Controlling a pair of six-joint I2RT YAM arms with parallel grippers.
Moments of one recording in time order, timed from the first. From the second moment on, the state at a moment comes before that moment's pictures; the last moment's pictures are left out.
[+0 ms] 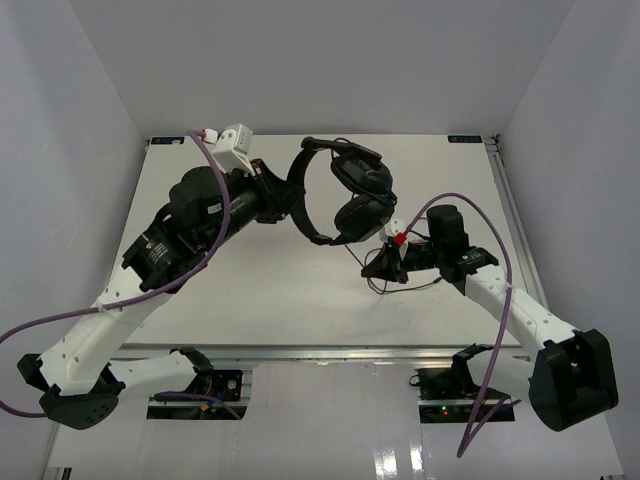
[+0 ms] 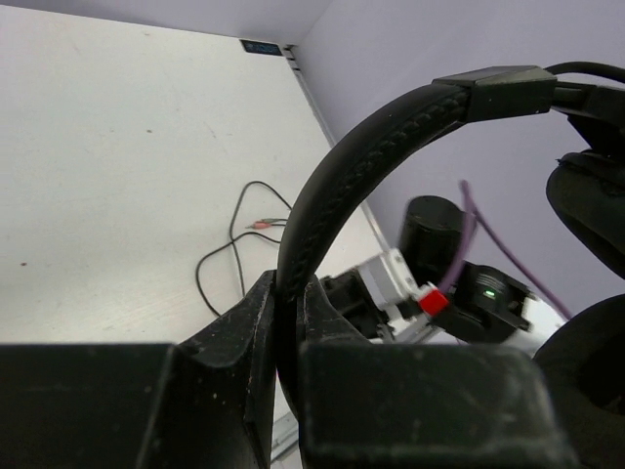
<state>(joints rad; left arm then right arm) -0.79 1.08 1.46 -0.51 -0.11 -0.62 0.40 1.15 0.69 -0.16 -1.15 -0.58</state>
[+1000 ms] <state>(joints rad) -0.60 1.60 1.57 -0.41 -0.19 -0.56 0.72 0.77 1.13 -0.92 -0.30 -1.54</state>
